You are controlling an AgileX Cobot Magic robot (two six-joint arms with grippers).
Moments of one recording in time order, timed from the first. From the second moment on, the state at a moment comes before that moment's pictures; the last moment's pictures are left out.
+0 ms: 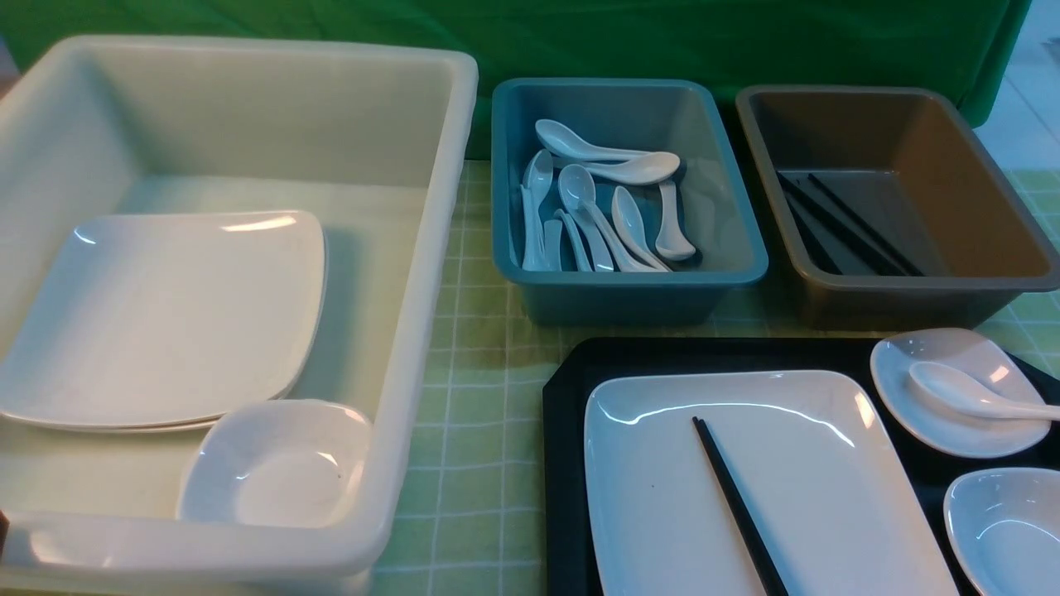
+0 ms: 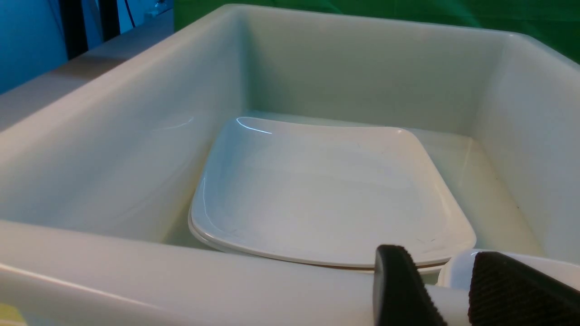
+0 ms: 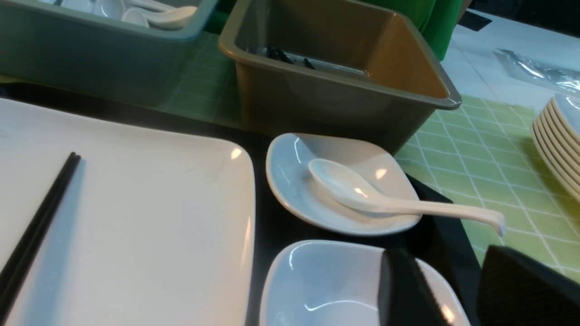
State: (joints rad) right arm 0.02 0.00 0.01 0.01 0.24 -0.15; left arm 0.10 -0.01 0.00 -0.03 0.16 -0.02
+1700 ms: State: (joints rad) right arm 0.06 0.94 -0.61 0.36 0.95 -0.17; left arm 0.10 -0.01 0.00 -0.04 0.16 -0.02
